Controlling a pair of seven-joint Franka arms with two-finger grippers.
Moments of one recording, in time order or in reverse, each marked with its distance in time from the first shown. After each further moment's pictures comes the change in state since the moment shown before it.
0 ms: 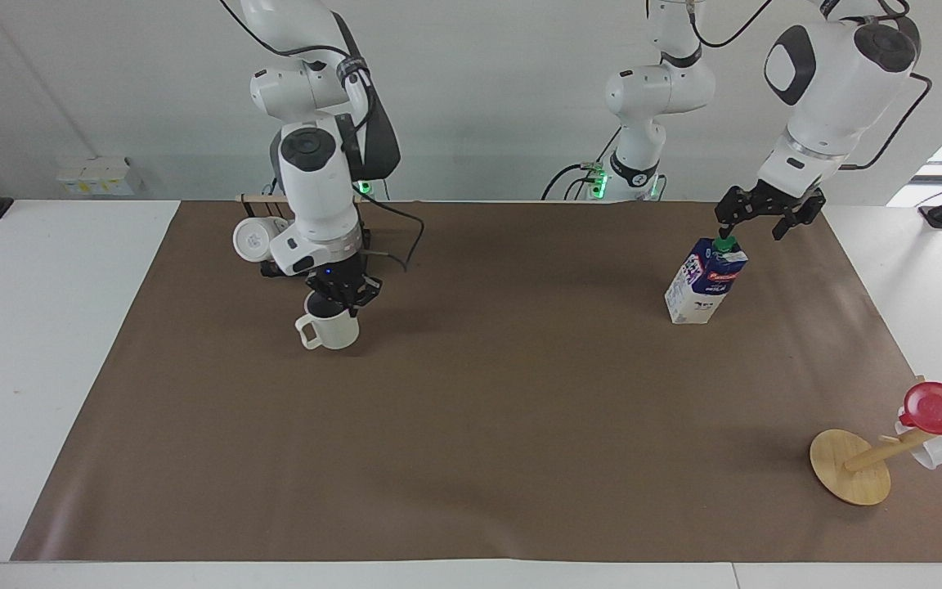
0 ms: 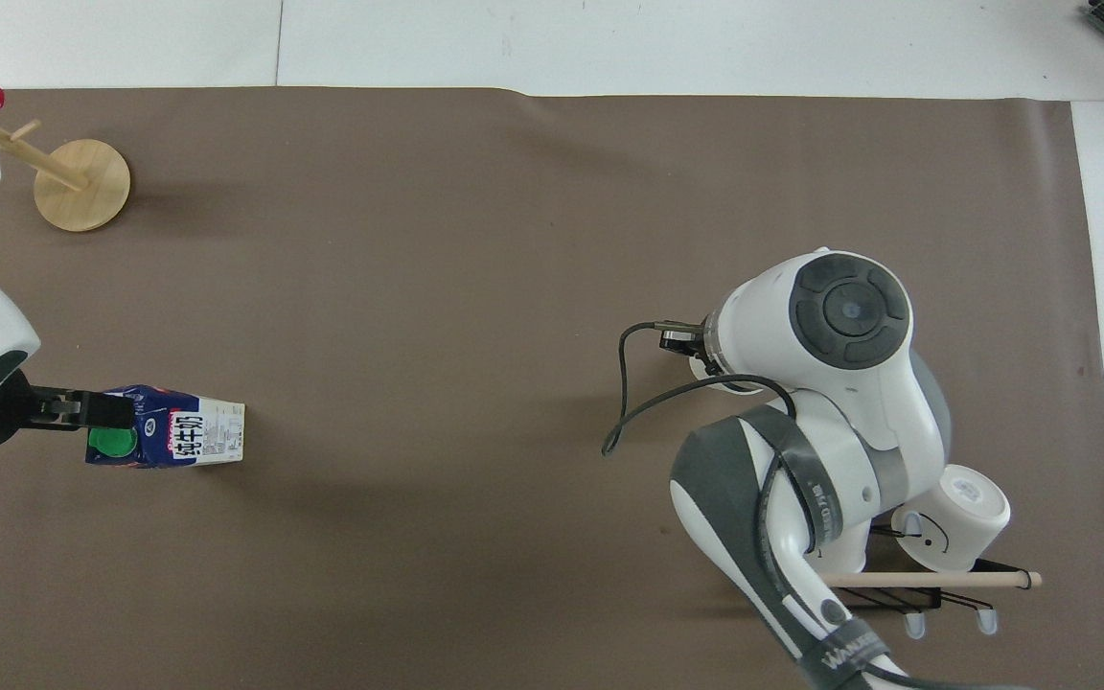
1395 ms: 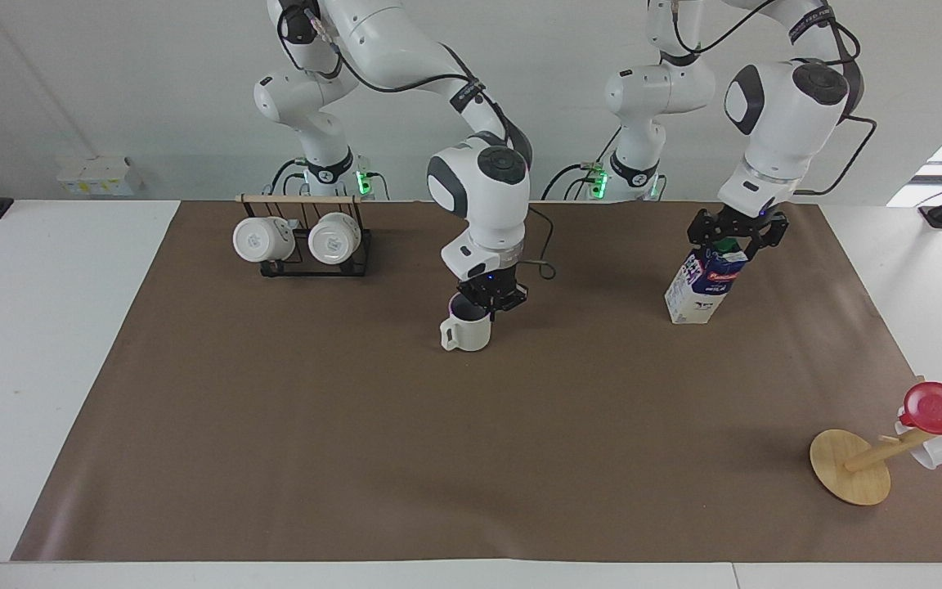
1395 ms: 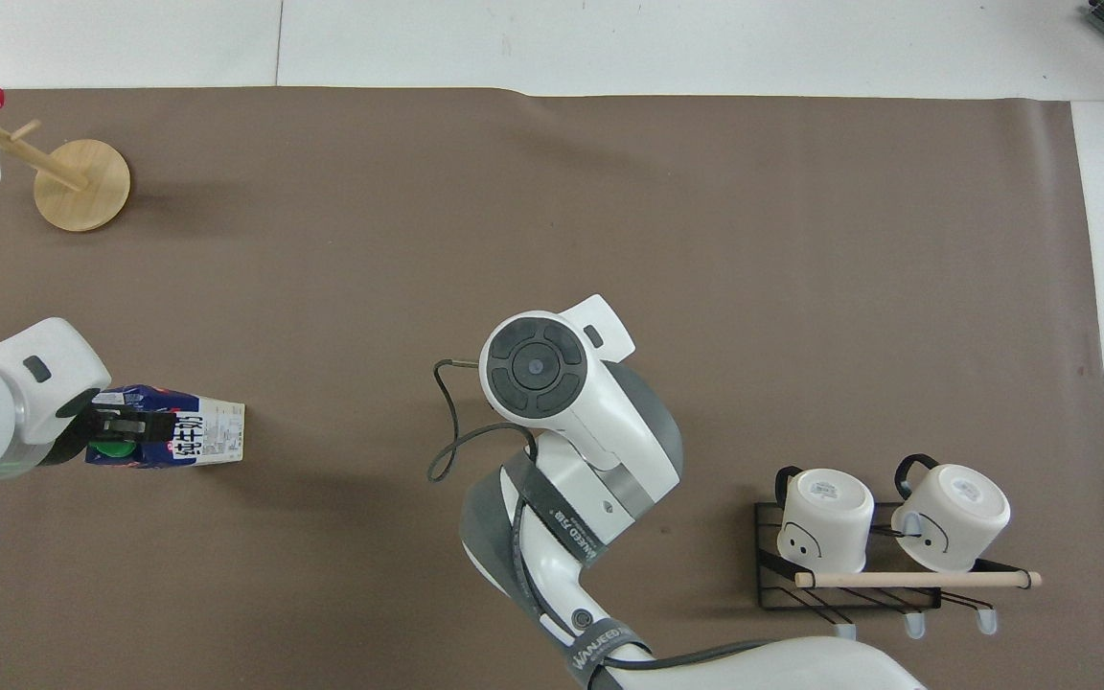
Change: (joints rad) left arm -0.013 -0.035 -0.018 -0.187 0.000 0.226 0.018; right arm 0.220 0.271 0.000 0.196 -0.004 0.049 0.230
